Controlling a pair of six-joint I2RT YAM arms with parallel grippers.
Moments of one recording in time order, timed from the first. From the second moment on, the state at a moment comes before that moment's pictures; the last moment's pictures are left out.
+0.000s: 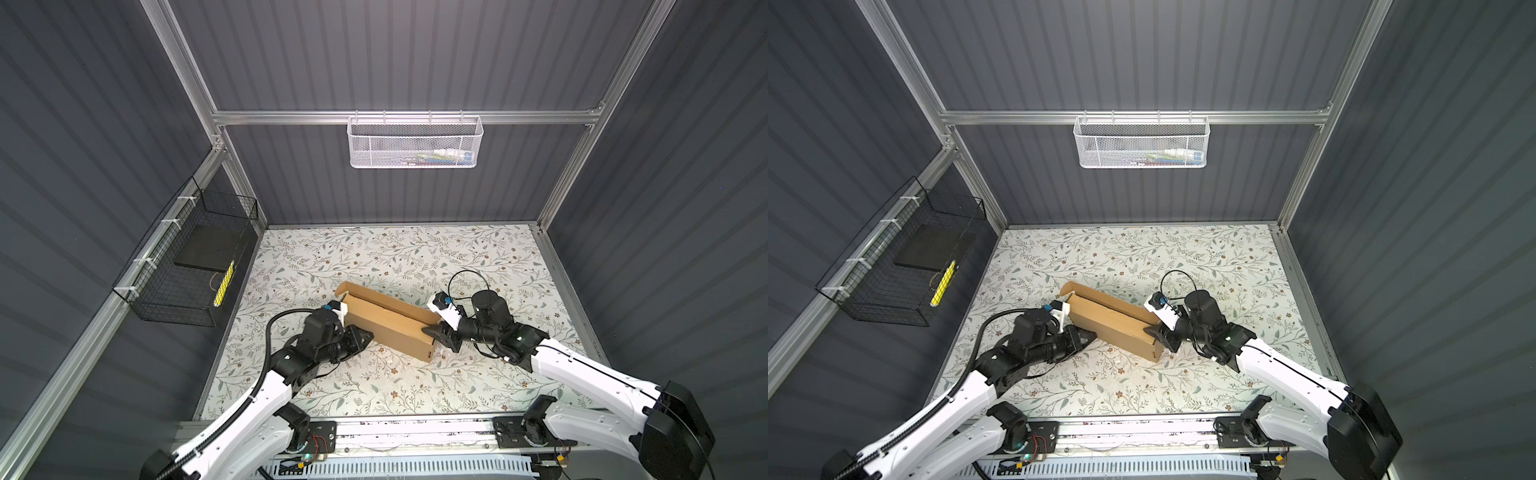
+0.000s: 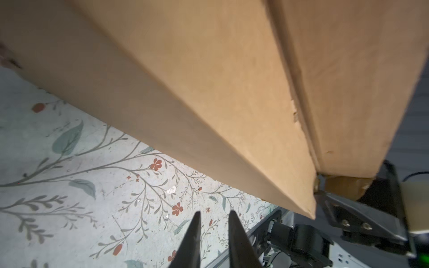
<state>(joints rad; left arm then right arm) -0.63 0.89 0.50 -0.30 0.29 -0.95 0.69 1.09 0.63 -0.08 -0.41 -0.16</state>
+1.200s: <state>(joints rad) -0.81 1.14 0.66 -0.15 0.05 -0.94 0.70 1.09 0.64 -0.11 -0.39 -0.13</state>
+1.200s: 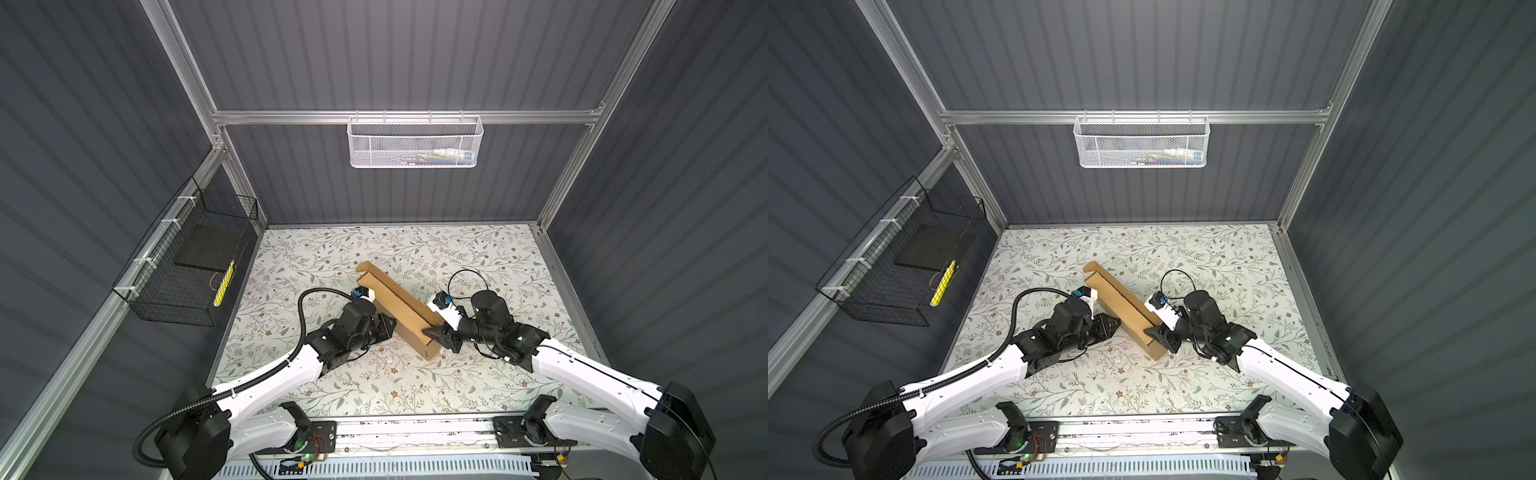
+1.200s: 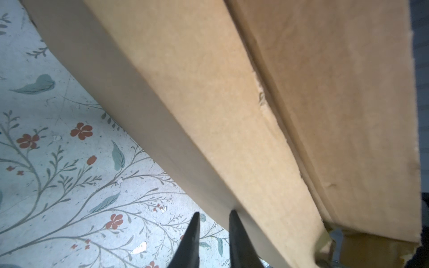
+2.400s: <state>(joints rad) -0.61 1.37 1.57 -1.13 -0.06 -1.18 0.70 1.07 0.63 -0.10 -0.28 -0.11</state>
